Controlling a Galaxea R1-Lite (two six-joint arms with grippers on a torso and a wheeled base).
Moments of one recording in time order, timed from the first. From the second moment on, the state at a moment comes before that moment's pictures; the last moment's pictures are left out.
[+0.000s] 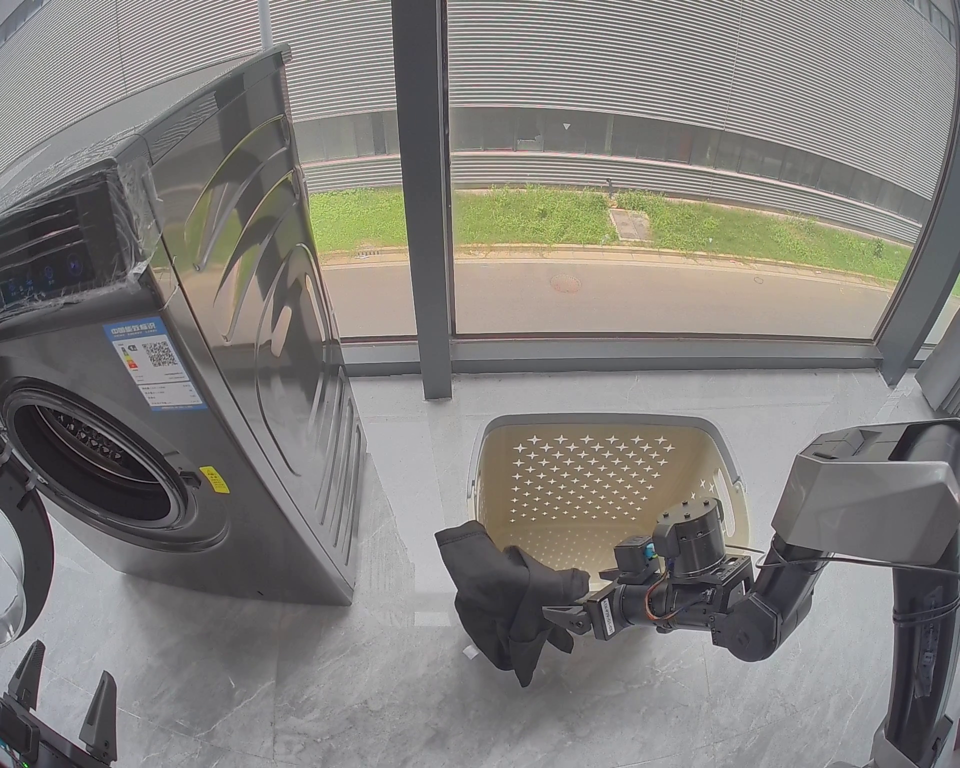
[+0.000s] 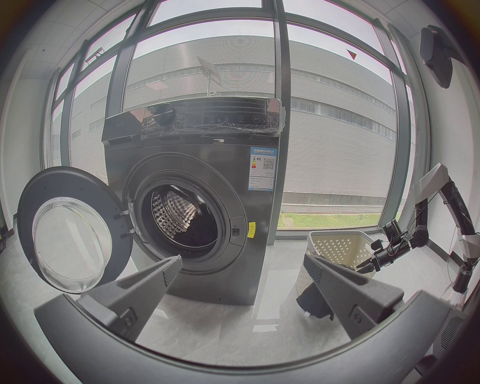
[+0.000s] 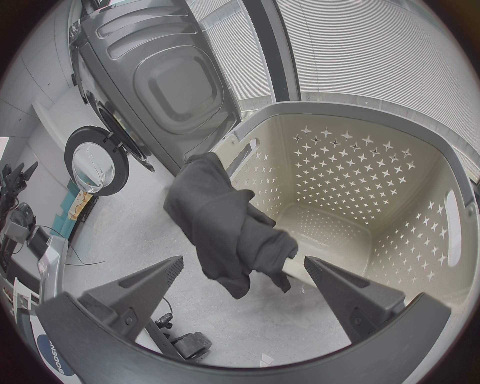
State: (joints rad) left arm 0.00 0.02 -0.02 -0.02 0.05 -0.06; right arm 0.52 2.31 -0.67 -1.02 0.20 0.03
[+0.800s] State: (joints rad) left arm 0.00 0.02 -0.02 -0.02 0.05 -0.06; right arm 0.51 2.39 -0.83 -1.02 0.19 0.04
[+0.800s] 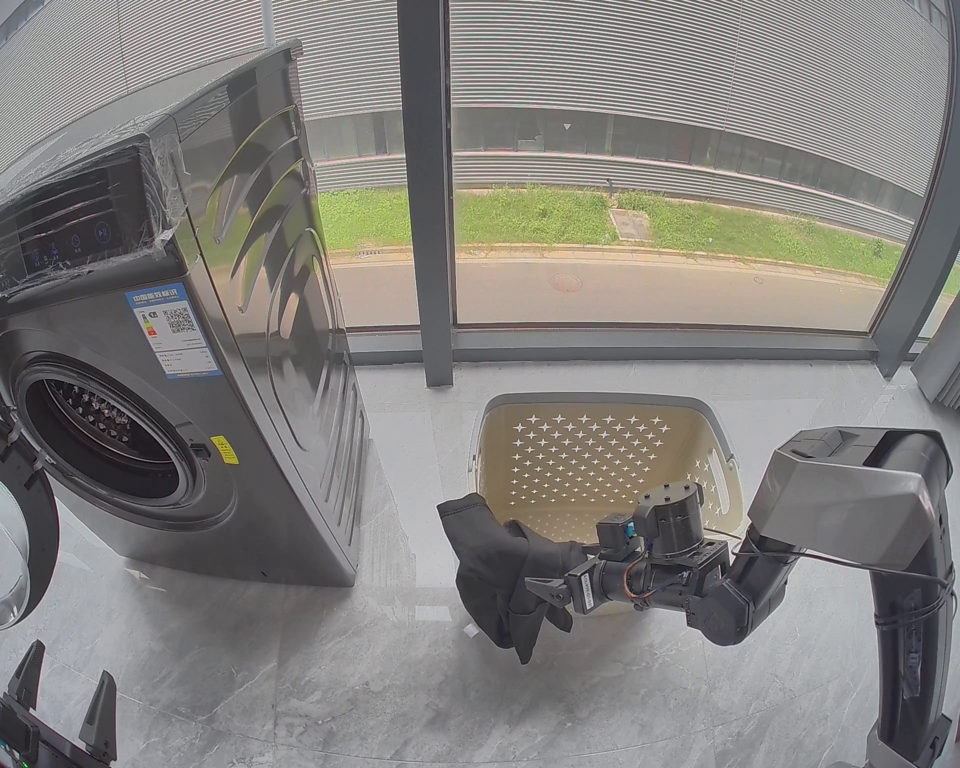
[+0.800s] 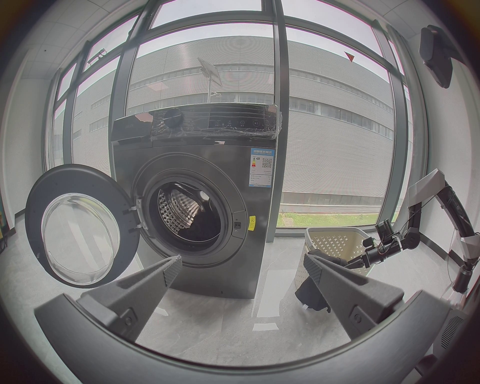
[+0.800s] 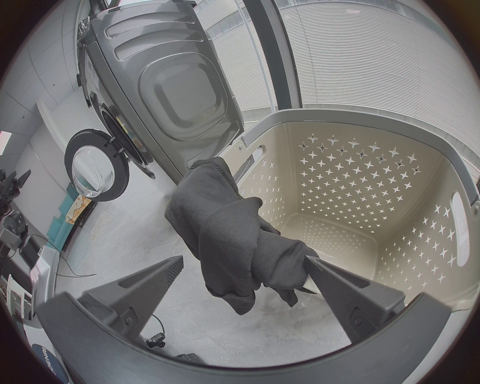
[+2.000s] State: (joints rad) left arm 0.00 0.02 -0.02 -0.02 0.05 -0.06; right arm 0.51 2.33 -0.81 -1.06 0.19 0.04
